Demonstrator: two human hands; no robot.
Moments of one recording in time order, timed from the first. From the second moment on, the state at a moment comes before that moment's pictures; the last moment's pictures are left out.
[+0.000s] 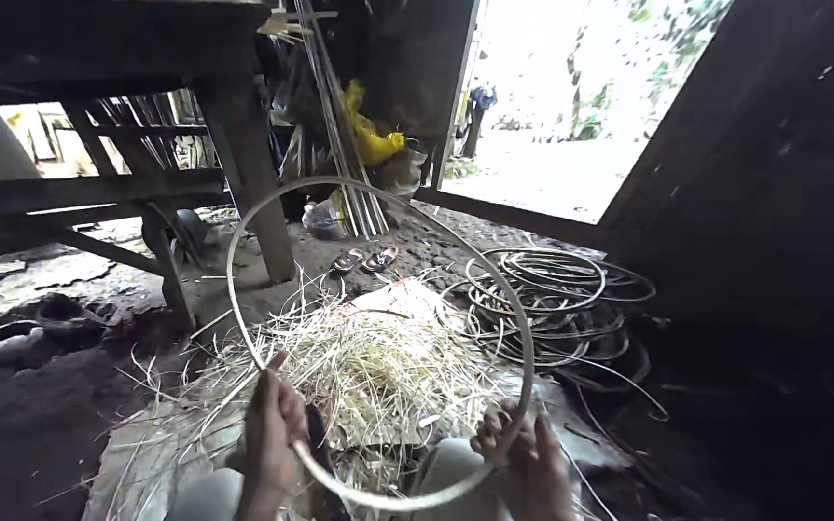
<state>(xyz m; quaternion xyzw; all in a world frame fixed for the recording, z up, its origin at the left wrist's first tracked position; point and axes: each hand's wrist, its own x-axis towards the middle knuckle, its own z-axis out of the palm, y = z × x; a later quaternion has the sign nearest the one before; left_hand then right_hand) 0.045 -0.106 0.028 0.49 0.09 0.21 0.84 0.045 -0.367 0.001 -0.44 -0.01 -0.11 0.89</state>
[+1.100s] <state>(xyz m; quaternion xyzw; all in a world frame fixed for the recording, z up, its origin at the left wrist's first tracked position) -0.003 -0.010 0.034 0.62 0.10 0.14 0.76 0.093 -0.363 0.082 -0.77 -0.18 0.05 0.61</state>
